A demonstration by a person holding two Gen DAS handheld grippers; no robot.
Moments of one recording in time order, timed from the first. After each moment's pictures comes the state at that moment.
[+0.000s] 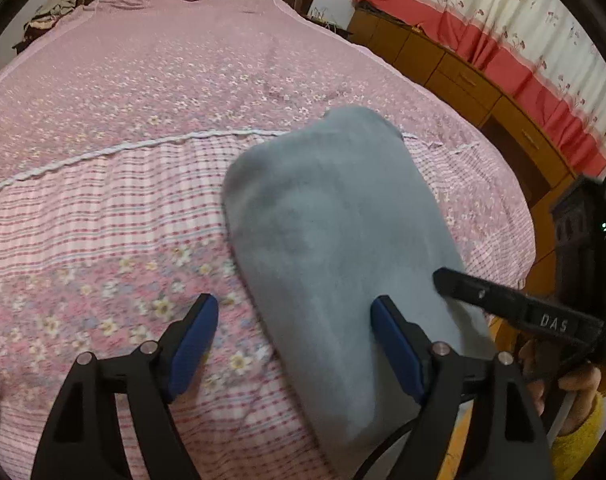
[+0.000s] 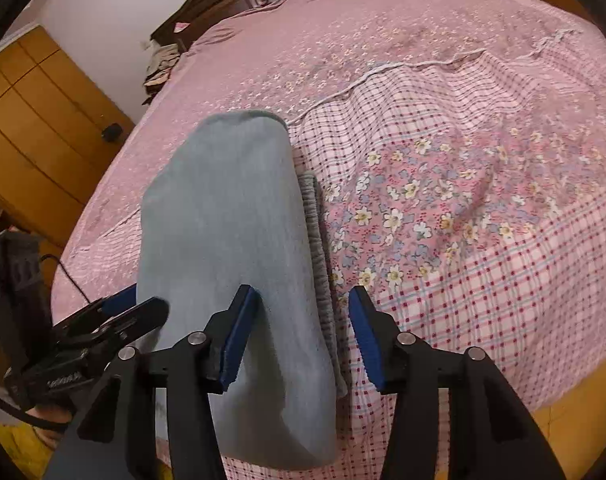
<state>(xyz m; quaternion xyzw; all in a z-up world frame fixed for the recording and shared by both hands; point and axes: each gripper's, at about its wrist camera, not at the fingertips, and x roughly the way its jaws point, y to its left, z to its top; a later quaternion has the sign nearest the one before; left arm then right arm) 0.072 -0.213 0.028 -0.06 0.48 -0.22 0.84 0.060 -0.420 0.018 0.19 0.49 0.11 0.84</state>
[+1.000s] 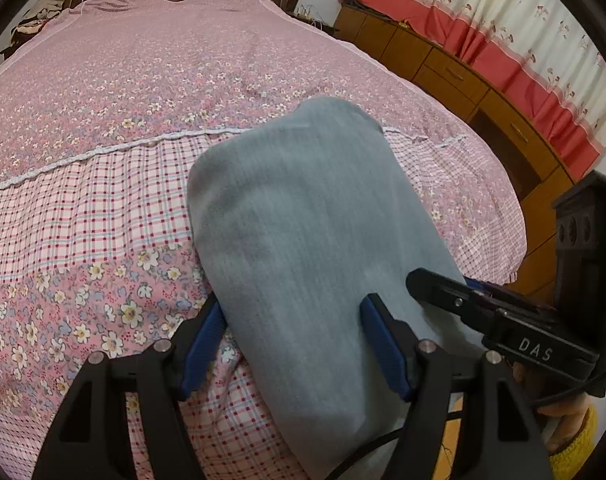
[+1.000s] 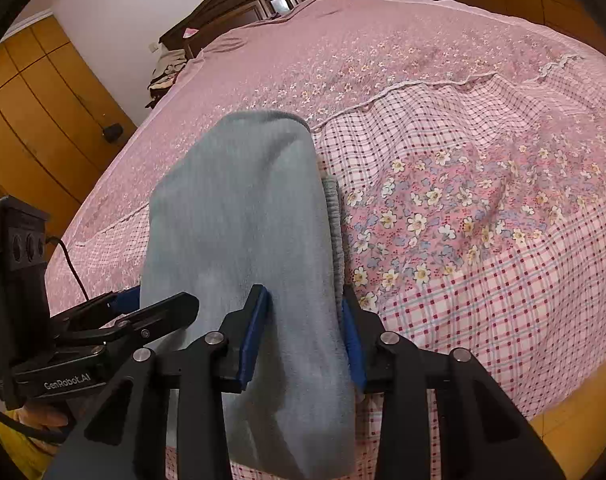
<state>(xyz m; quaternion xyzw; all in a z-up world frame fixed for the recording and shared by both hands) 0.073 -0.239 0.026 -0.05 0.48 -0.24 0.84 0.056 -0.380 0.023 0.17 0.46 0.09 0.87</state>
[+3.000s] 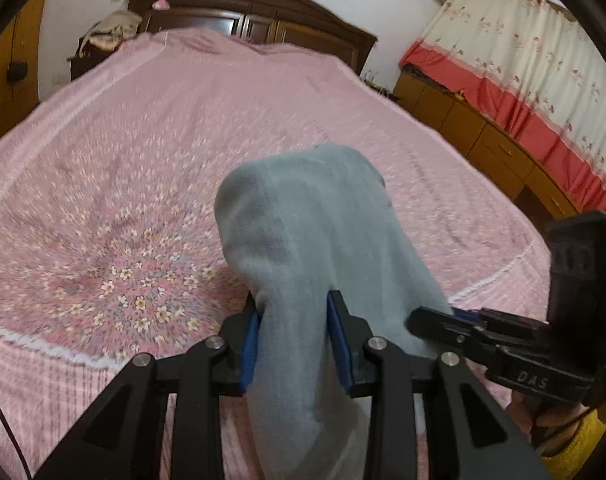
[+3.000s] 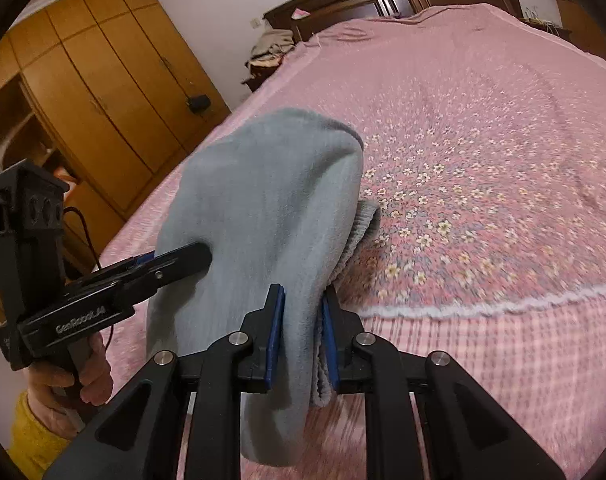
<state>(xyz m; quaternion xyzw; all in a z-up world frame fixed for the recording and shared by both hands) 0.181 0.059 0.067 -0.09 0.41 -0.17 0.89 0.206 -0.130 0.041 0.12 0.43 0.24 0.86</state>
